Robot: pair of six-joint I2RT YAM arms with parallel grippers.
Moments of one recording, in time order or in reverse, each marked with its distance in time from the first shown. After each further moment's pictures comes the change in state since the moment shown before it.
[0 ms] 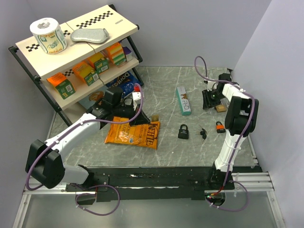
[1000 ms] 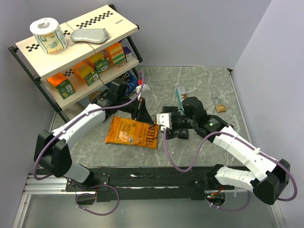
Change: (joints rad) left arm 0.003 0.137 0.192 -0.162 0.133 -0.413; right arm 0.842 -0.987 -0.538 0.191 -0.179 -0.504
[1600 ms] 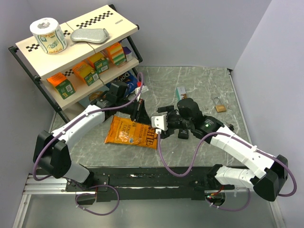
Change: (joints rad) left arm 0.005 -0.014 -0.042 -0.001 -0.002 -0.045; right arm 0.101 0.031 -0.013 0.095 0.146 -0.085
